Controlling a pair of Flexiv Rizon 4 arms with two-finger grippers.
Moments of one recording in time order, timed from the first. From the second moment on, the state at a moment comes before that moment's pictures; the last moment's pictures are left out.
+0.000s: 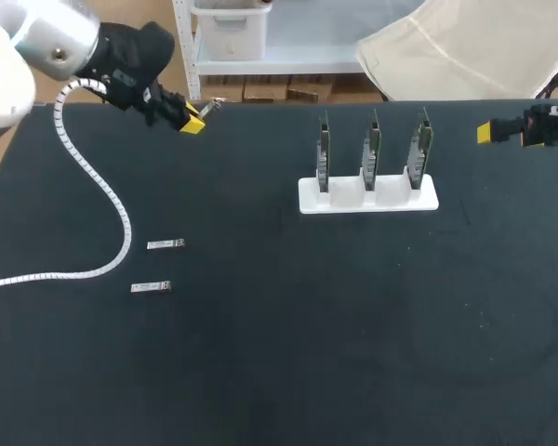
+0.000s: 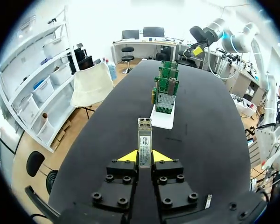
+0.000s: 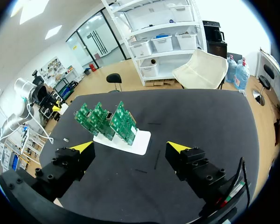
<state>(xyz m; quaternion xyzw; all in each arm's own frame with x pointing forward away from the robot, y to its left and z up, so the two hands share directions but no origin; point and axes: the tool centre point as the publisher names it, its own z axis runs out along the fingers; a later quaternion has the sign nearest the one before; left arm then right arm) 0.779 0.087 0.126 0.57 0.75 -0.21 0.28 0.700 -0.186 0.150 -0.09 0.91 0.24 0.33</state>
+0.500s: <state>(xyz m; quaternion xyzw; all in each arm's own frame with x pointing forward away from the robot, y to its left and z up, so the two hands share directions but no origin) 0.787 0.013 0.179 0.58 0.67 -0.30 0.36 0.700 -0.186 0.150 -0.09 0.91 0.24 0.33</state>
